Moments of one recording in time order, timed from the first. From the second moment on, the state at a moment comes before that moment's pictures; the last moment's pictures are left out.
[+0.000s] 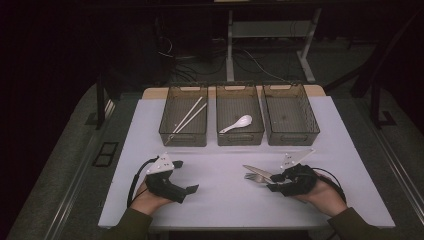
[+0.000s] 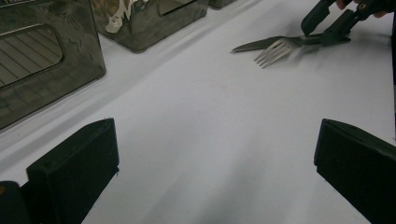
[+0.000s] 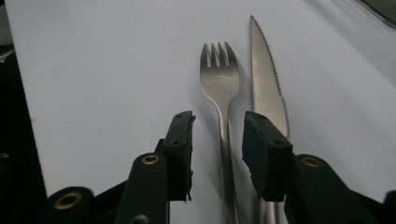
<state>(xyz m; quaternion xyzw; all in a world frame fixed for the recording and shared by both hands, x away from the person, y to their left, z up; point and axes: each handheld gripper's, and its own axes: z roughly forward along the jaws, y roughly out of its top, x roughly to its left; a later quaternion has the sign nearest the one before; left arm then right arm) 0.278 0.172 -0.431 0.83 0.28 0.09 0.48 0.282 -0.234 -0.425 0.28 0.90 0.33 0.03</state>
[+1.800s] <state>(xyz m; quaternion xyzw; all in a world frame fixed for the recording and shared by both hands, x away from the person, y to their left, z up) 0.277 0.171 -0.431 0.83 0.27 0.08 0.49 0.305 -0.254 -0.393 0.29 0.88 0.36 0.07</state>
